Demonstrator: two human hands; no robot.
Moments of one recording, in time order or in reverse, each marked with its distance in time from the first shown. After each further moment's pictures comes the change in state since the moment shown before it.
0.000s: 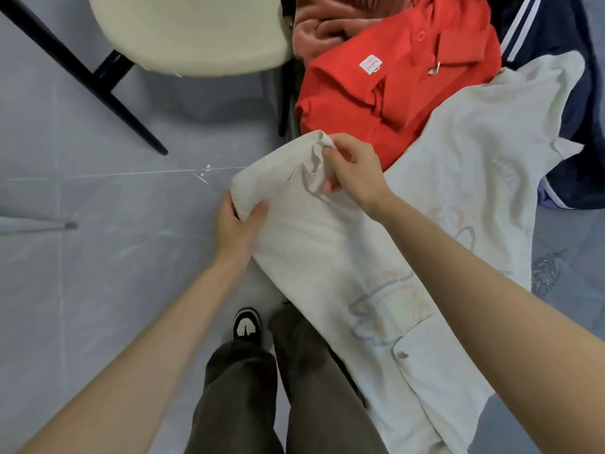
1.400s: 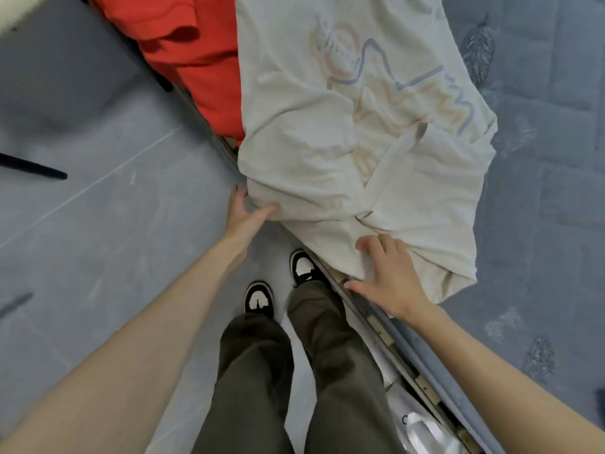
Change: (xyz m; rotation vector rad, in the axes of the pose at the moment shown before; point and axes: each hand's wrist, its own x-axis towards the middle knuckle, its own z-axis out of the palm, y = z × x) left_hand -0.075 -0.142 0.058 0.435 -0.614 -0.192; right_hand -0.344 0.206 0.040 -0.452 0.035 0.452
